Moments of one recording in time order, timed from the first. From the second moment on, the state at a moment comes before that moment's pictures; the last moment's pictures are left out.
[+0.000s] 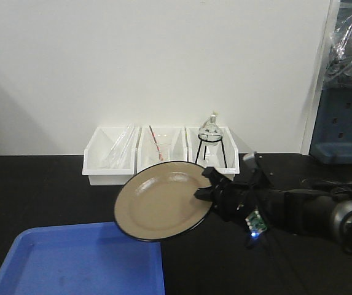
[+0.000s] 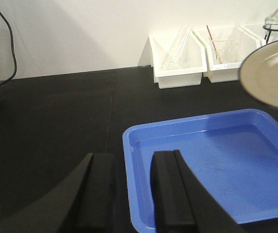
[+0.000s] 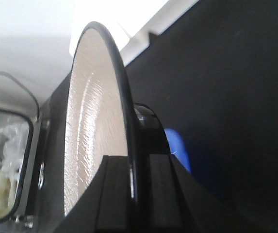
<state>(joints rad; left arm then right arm) 0.05 0.44 -0.45 -0.04 0.32 0.14 0.26 2.03 -1.43 1.68 0.42 -0.77</state>
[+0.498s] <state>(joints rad) 0.05 0.44 -0.45 -0.04 0.43 0.14 0.51 2.23 -1.59 1.69 0.31 -0.73</state>
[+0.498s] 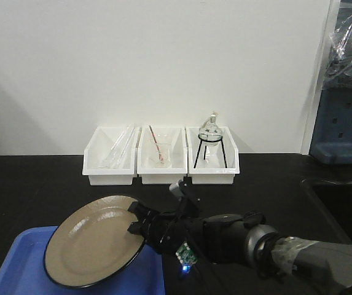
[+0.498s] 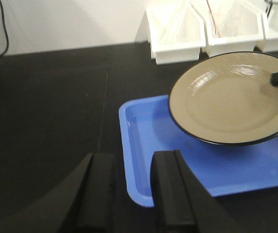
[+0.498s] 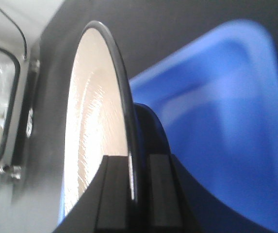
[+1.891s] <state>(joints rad) 0.05 0.44 -0.45 -0.04 0.45 0.14 0.55 2.19 -1.63 1.21 0.20 -0.87</state>
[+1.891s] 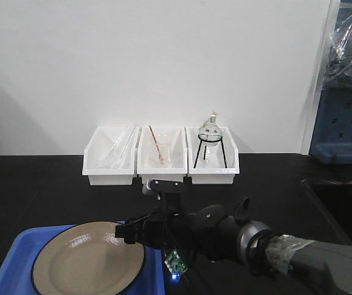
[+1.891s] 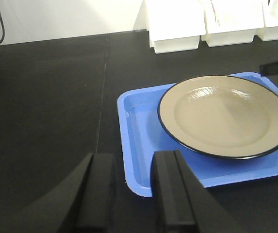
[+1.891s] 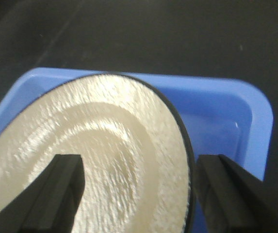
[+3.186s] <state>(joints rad) 0.07 1.43 -1.30 -0.05 0.74 -0.01 0.32 1.99 -1.63 0.39 0.73 -0.11</state>
